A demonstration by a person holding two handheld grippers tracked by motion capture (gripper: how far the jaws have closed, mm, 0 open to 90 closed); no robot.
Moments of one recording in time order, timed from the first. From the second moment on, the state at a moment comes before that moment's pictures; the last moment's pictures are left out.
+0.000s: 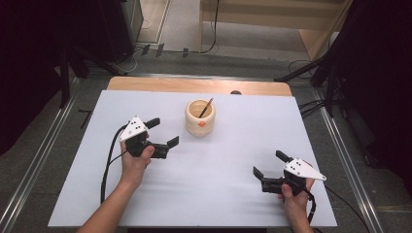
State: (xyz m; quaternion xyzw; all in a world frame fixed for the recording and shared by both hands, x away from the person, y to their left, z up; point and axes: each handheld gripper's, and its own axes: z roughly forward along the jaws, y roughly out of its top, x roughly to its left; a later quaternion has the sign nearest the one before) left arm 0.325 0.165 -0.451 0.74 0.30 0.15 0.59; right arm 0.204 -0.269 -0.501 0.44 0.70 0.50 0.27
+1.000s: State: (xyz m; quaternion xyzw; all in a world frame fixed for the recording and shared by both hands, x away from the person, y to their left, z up) left arm 0.287 0.234 -0.464 0.72 0.34 0.17 0.58; right arm 0.204 -0.267 -0.500 0.44 0.70 0.50 0.27
